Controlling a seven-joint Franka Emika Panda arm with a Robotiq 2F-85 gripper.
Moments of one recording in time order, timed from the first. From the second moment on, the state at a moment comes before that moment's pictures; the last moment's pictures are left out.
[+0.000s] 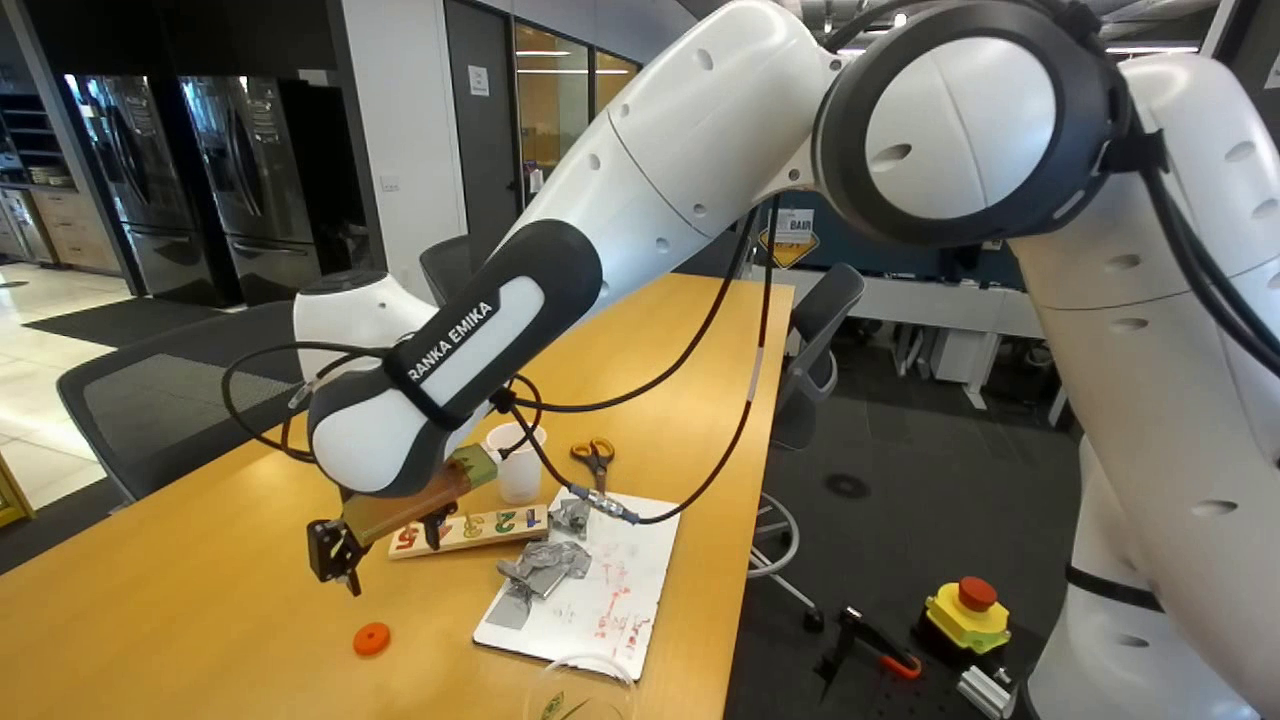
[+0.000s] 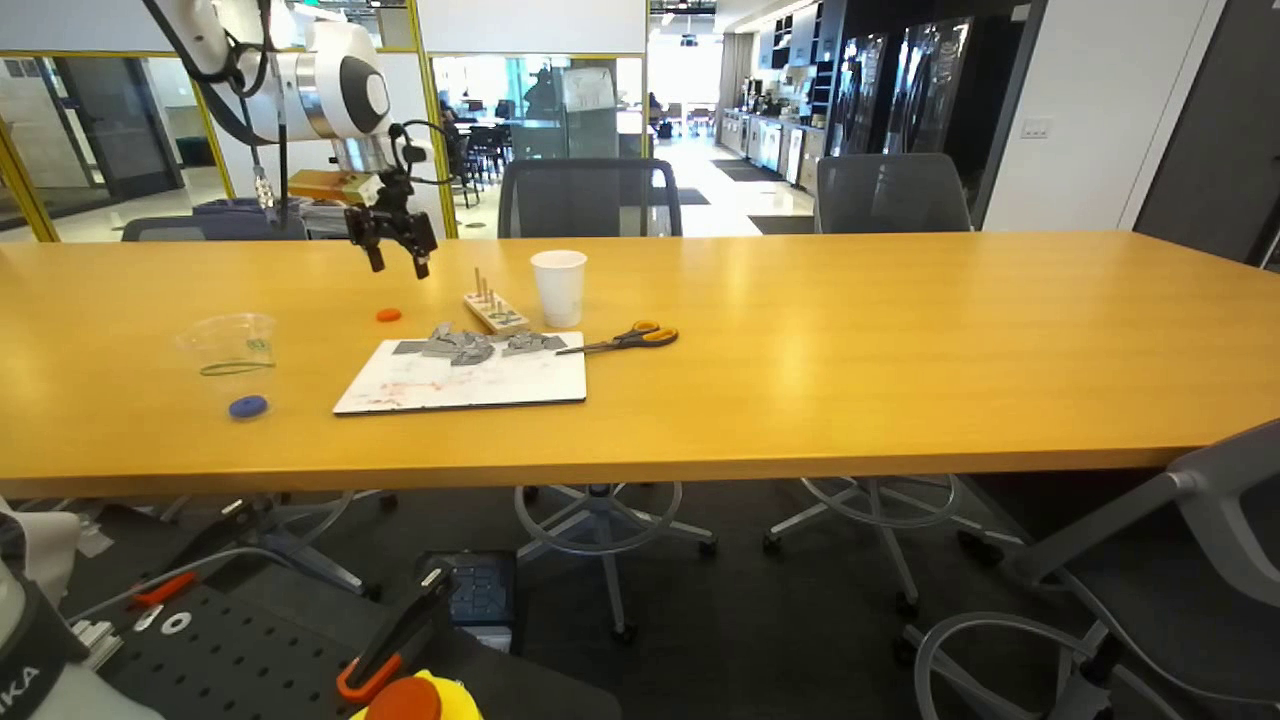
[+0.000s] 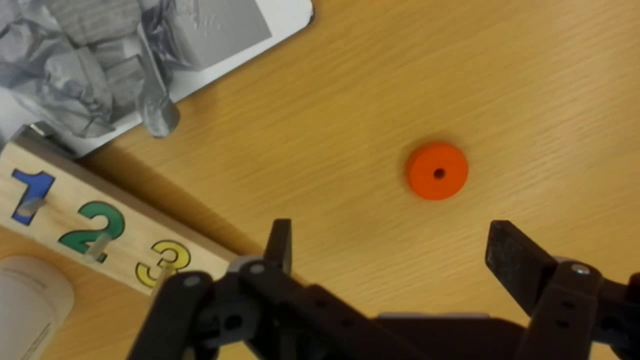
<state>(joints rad) 0.39 0.56 0.07 -1.76 -0.13 2.40 0.52</state>
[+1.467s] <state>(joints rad) 0.41 0.82 0.08 -1.50 0.00 2.29 0.53</state>
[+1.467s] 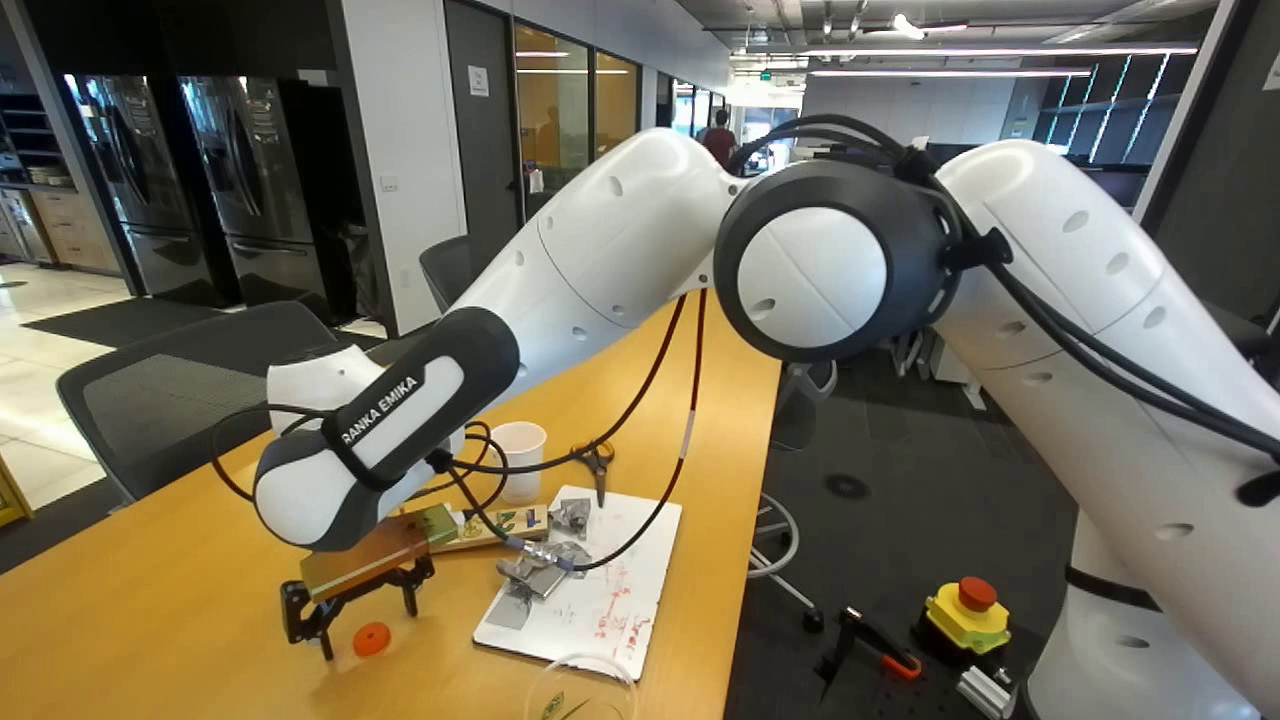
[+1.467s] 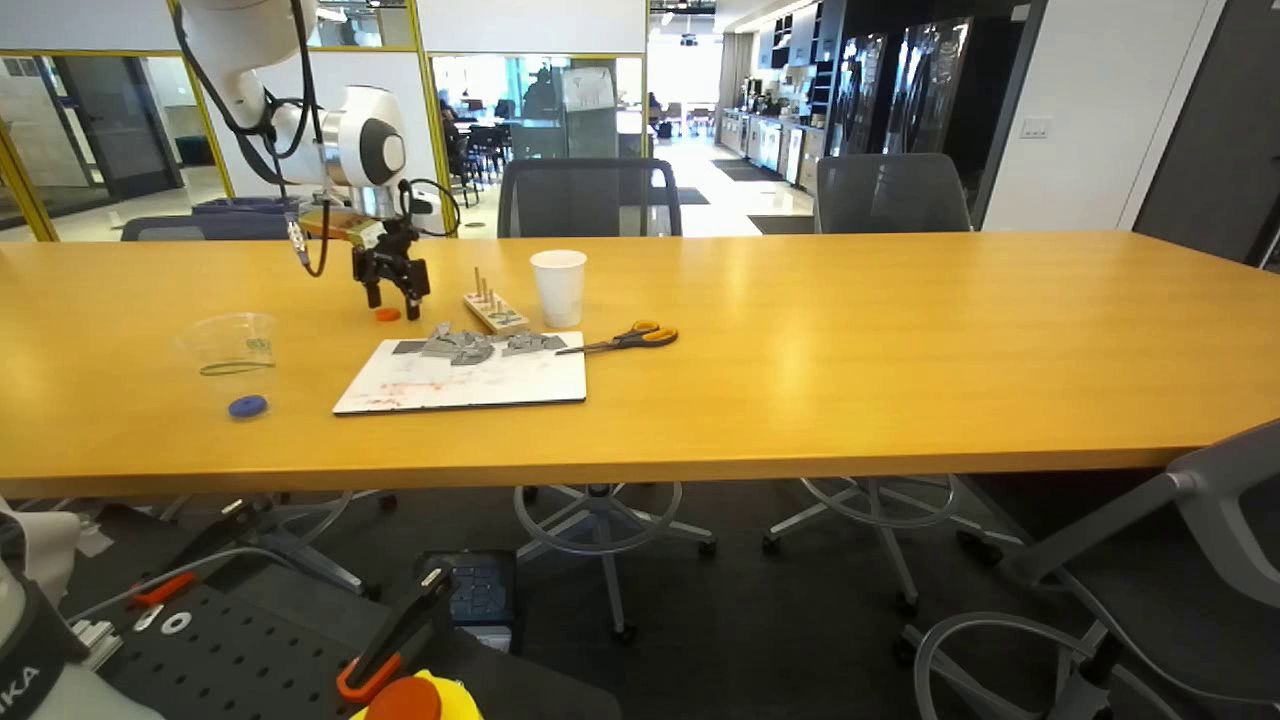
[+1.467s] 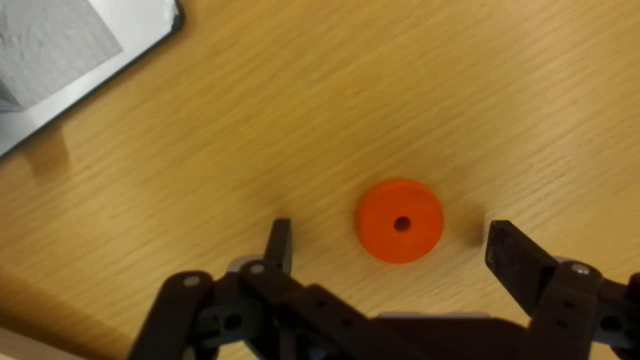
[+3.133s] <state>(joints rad) 0.42 0.76 0.00 -1.50 -0.02 2.27 0.55</state>
